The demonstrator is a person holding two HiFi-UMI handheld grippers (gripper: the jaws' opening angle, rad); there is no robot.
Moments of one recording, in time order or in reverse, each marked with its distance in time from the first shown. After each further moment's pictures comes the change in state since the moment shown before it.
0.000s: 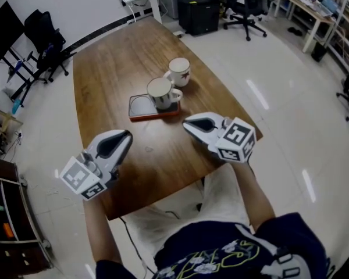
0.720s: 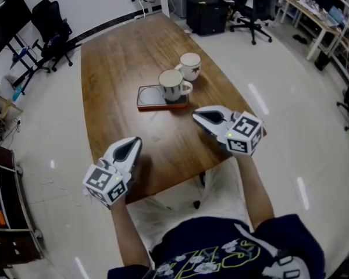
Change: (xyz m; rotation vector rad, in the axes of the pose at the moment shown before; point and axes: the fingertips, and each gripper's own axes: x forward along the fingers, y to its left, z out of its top) left arm -0.025 -0.006 -0.079 -0.145 0.119 0.260; right arm 0.000 -0.004 0.001 0.004 -0.007 -0.007
